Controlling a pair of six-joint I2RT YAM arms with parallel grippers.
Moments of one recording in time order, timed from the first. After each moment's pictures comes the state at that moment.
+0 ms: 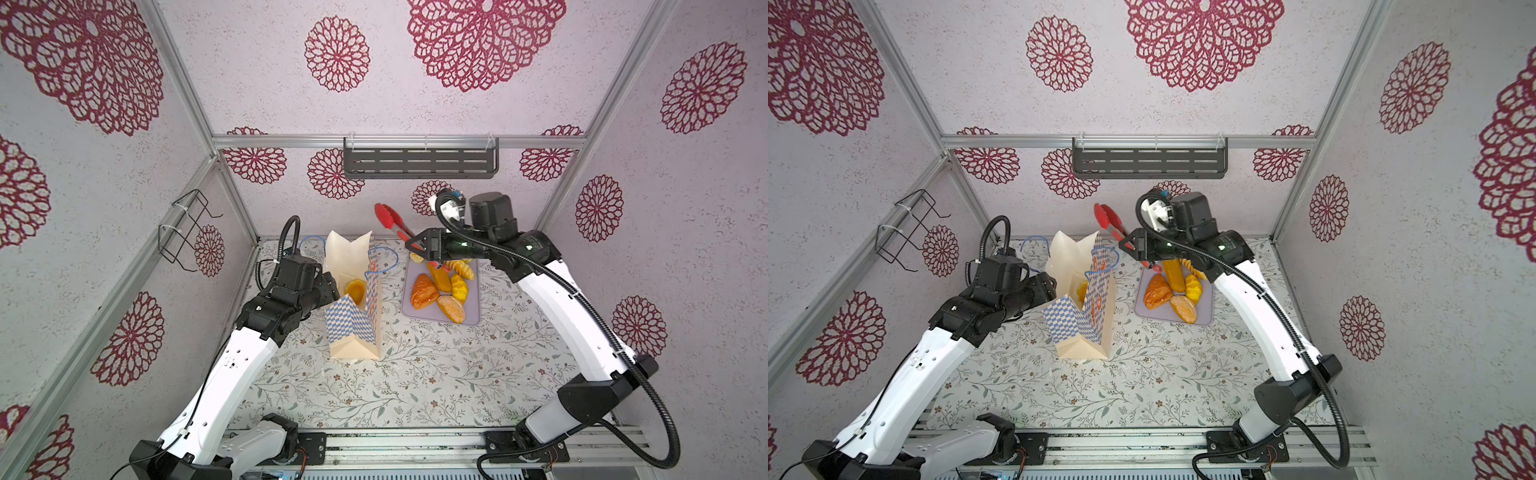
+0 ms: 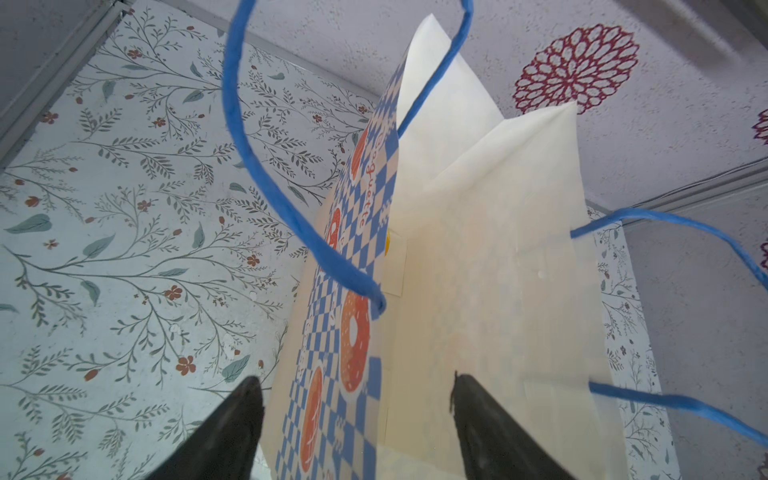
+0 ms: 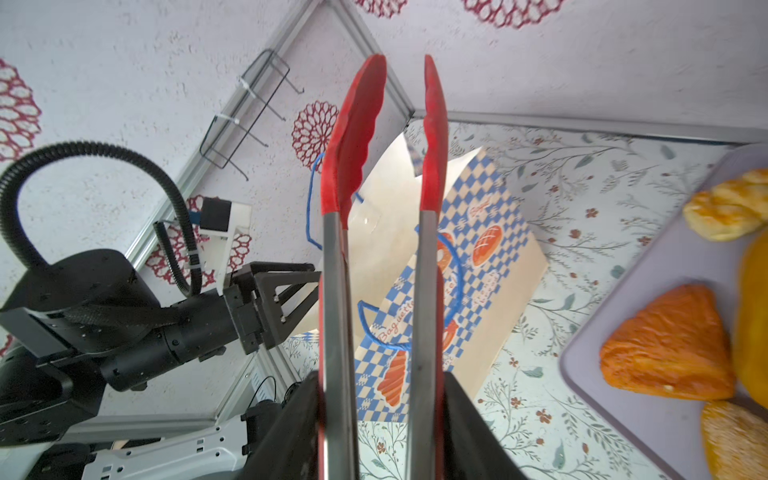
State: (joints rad) left arm -0.37 1.12 1.22 -0.79 -0.18 -0.64; right arm 0.52 1.54 1.92 -0.85 -0.47 0.44
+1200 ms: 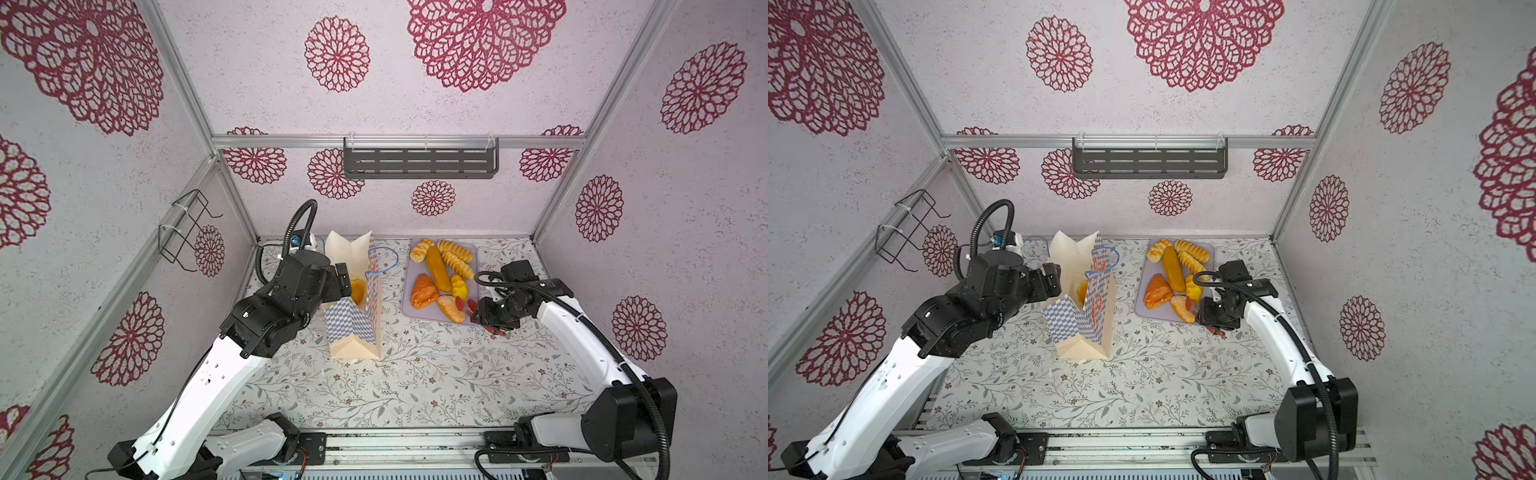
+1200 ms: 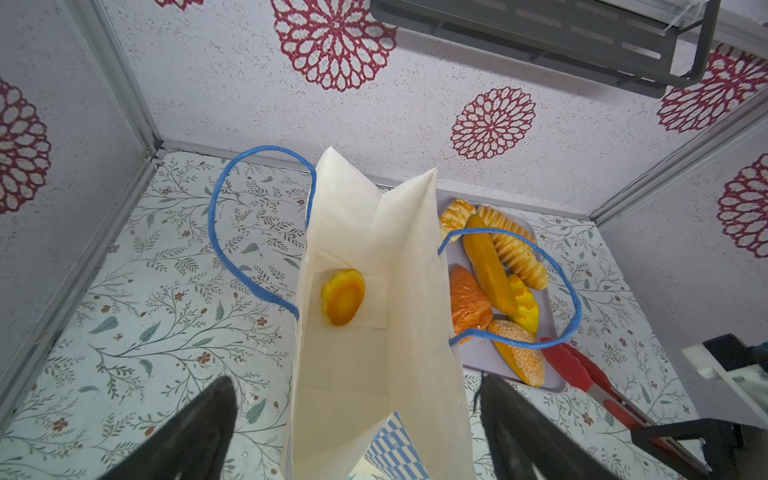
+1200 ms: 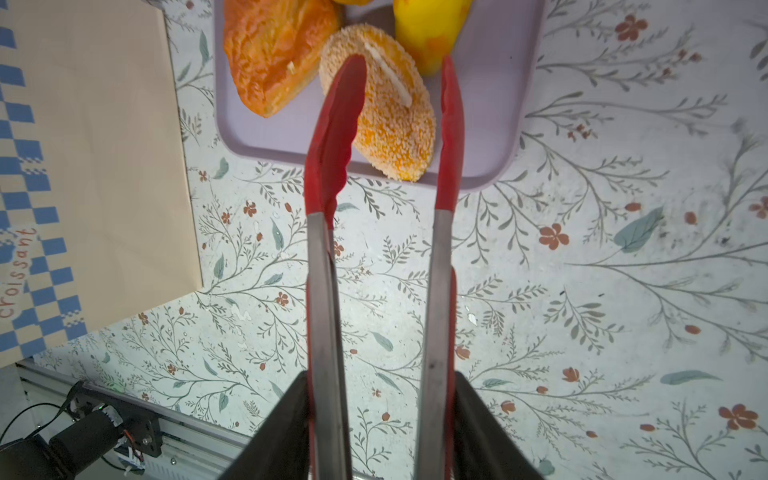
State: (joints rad) left arm -0.63 1.12 1.47 -0.93 -0.48 -0.54; right arm 0.21 1.34 1.14 -1.04 -0.25 0.29
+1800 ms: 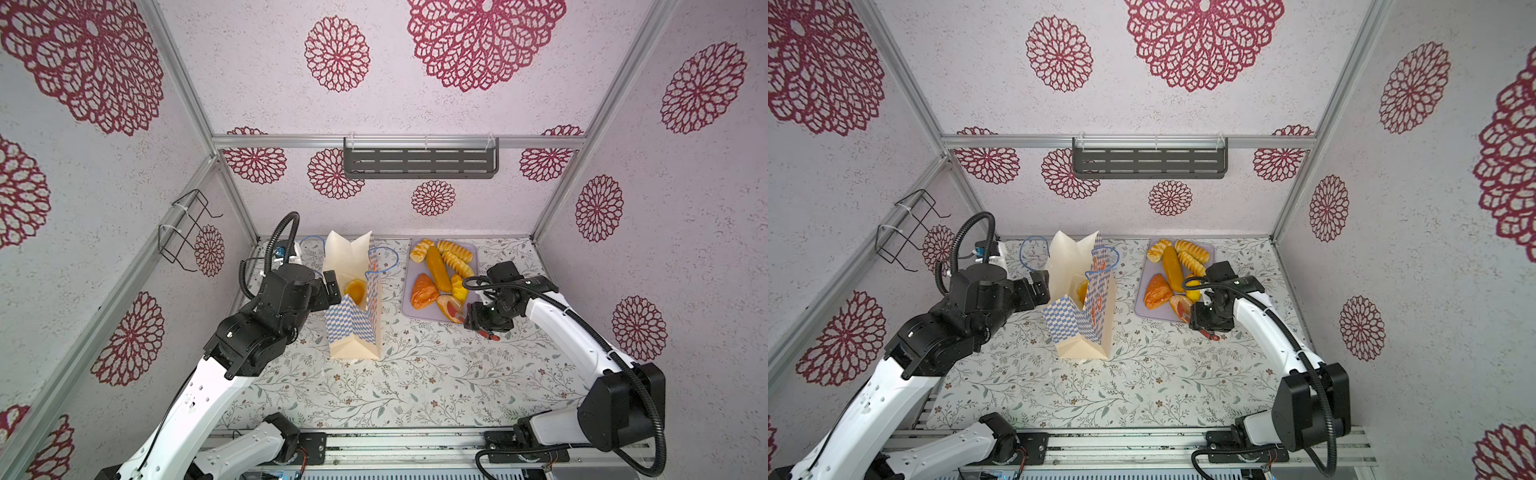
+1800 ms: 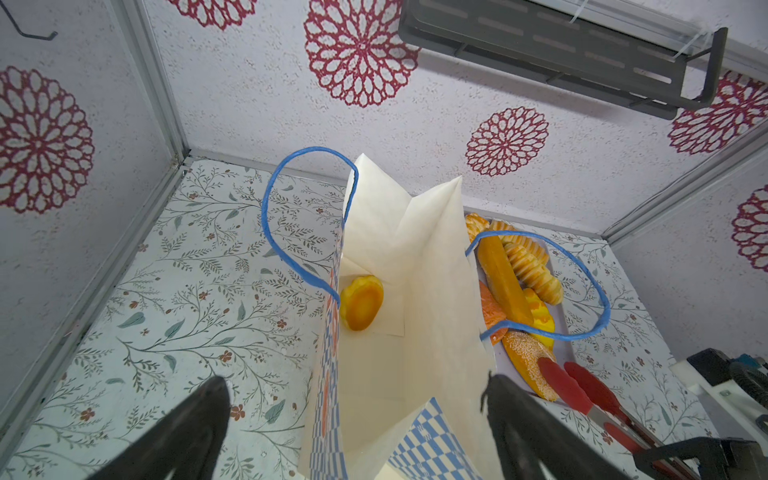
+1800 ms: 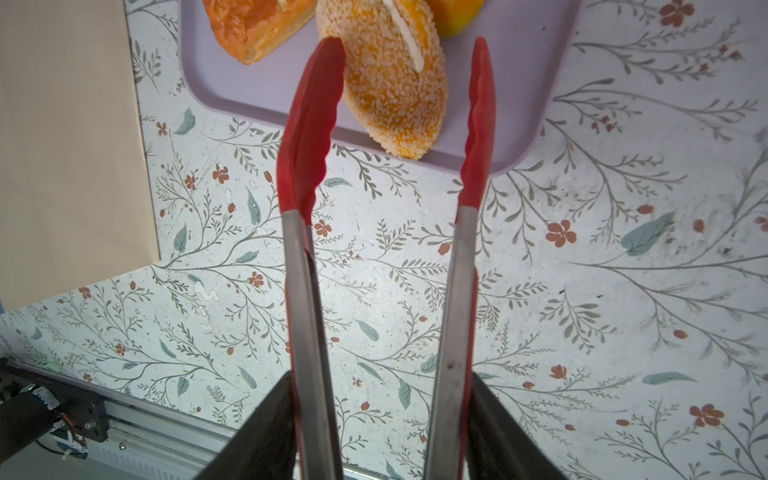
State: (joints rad) left arm -0.60 1.01 1.37 -0.91 -0.51 -0.54; right arm 0.29 1.40 1.18 -1.07 -0.18 0.23
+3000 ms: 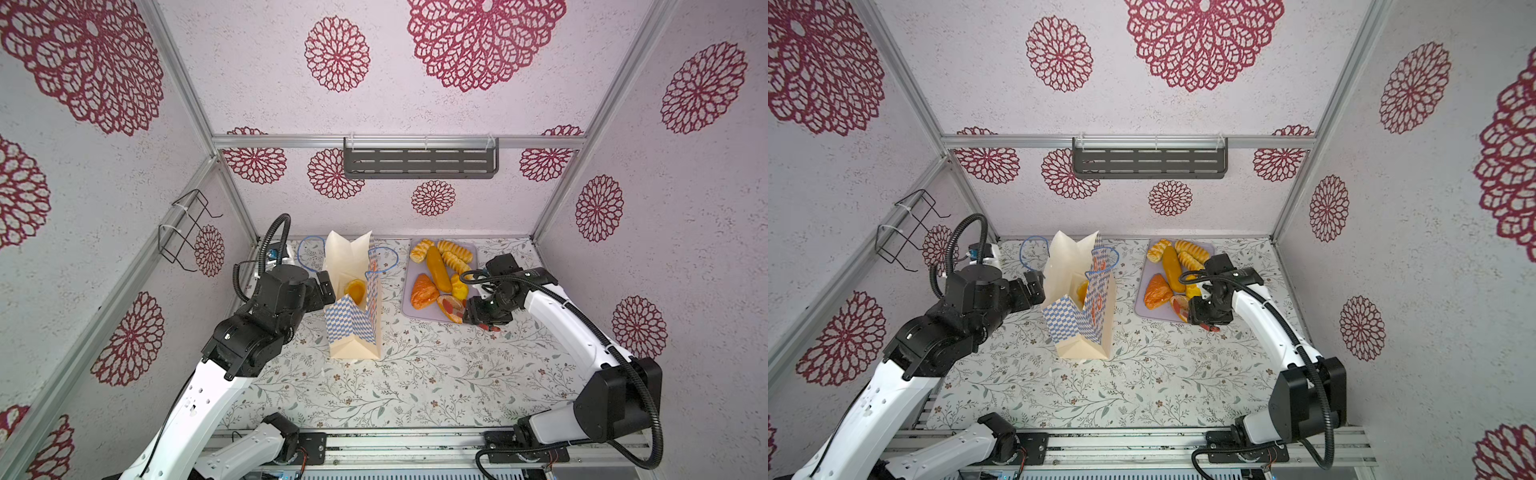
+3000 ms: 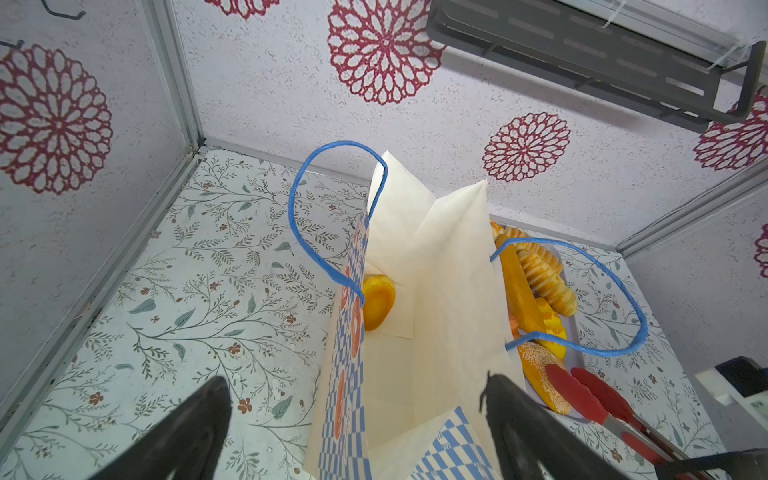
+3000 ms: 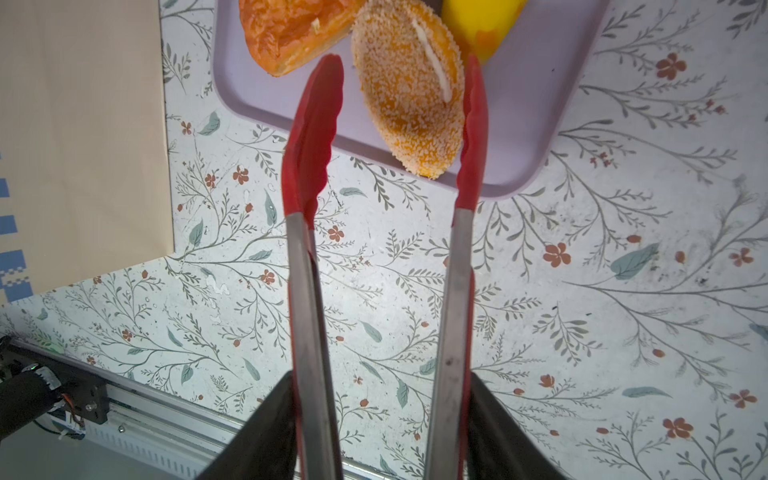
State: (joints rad) left arm -0.54 0.99 1.34 -0.90 -0.48 -0.55; right arm 0.29 1.44 1.27 -1.12 -0.20 0.18
